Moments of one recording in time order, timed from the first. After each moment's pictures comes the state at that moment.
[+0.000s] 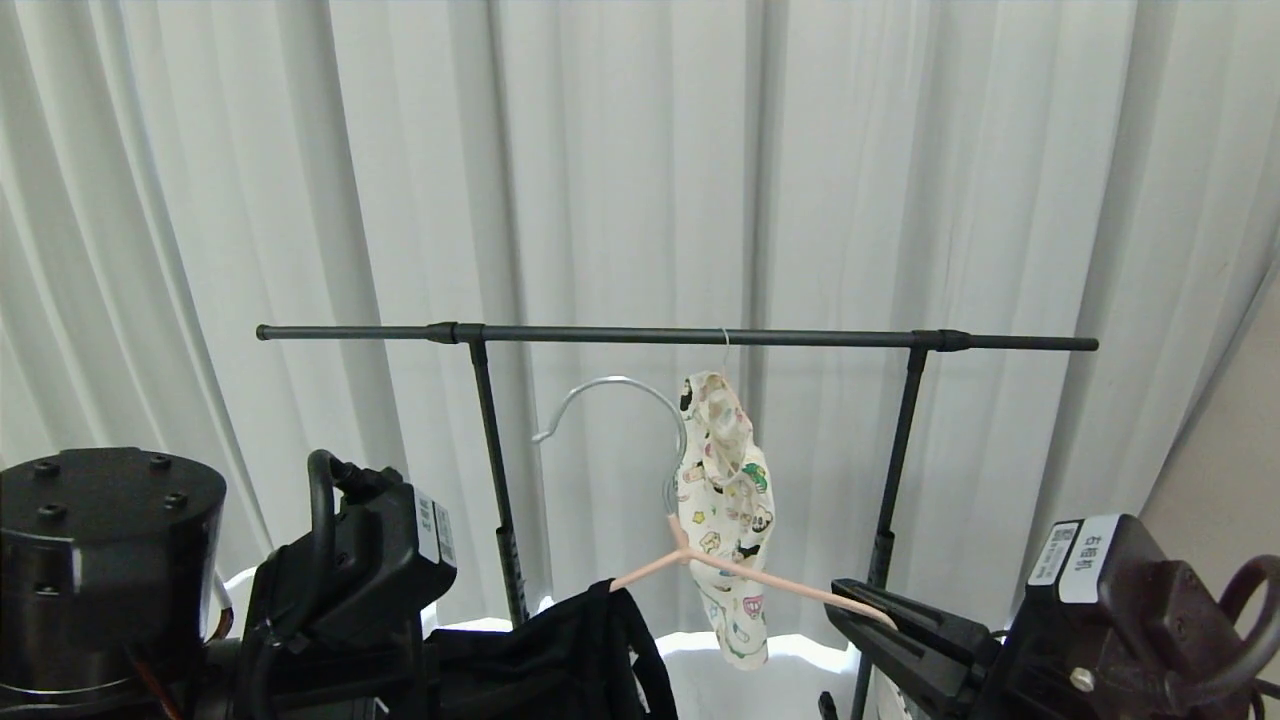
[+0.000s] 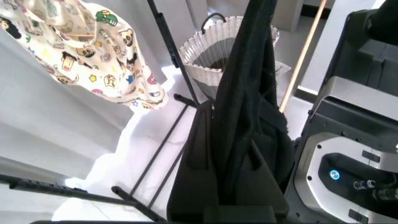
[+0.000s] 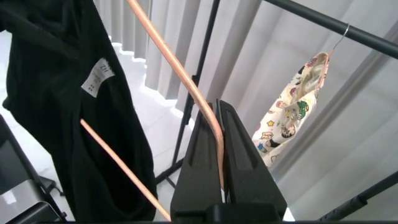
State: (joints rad) left arm -0.66 1.27 -0.50 -0.26 -0.41 0.27; right arm 1.22 1.42 -0.35 -0.95 -0.36 0.01
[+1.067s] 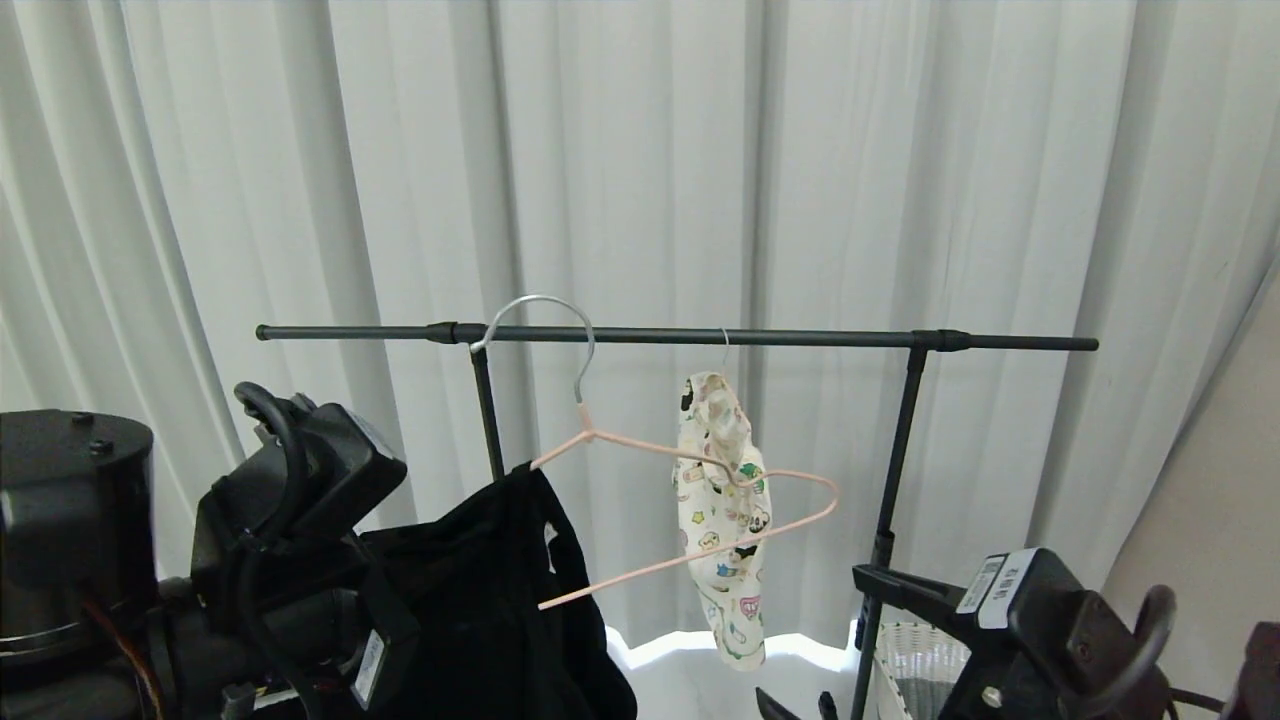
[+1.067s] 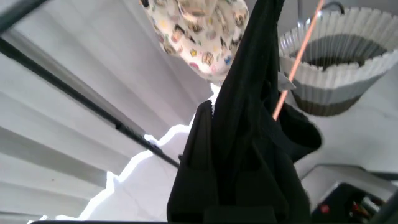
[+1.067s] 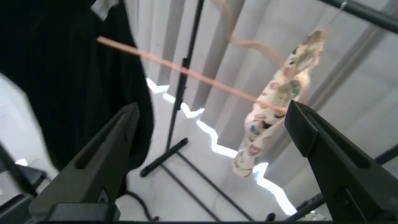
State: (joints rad) left arm -0.54 1.24 -0.51 -0.33 -0.07 0.33; right arm 1.23 1.50 -0.34 -0.94 -0.38 0.07
